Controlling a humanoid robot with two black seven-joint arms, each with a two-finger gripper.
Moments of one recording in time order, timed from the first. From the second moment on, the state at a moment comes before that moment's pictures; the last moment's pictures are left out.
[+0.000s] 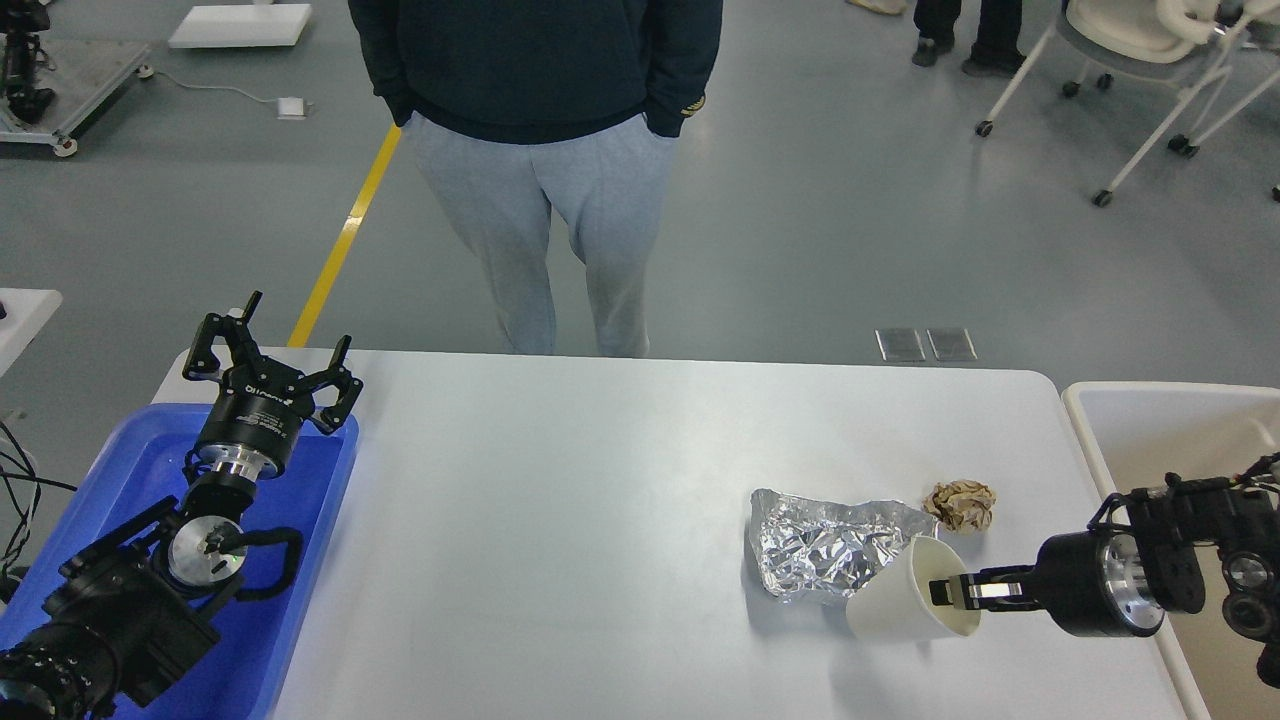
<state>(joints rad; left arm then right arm) -0.58 0.34 -0.75 -0.45 -0.16 -0.64 -0.53 1.07 -0.97 -0.27 1.56 -1.16 0.20 0.11</state>
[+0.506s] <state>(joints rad) -0.58 0.34 -0.75 -0.45 -0.16 -0.64 -0.53 1.23 -1.15 -0.08 1.58 -1.11 0.51 0.13</state>
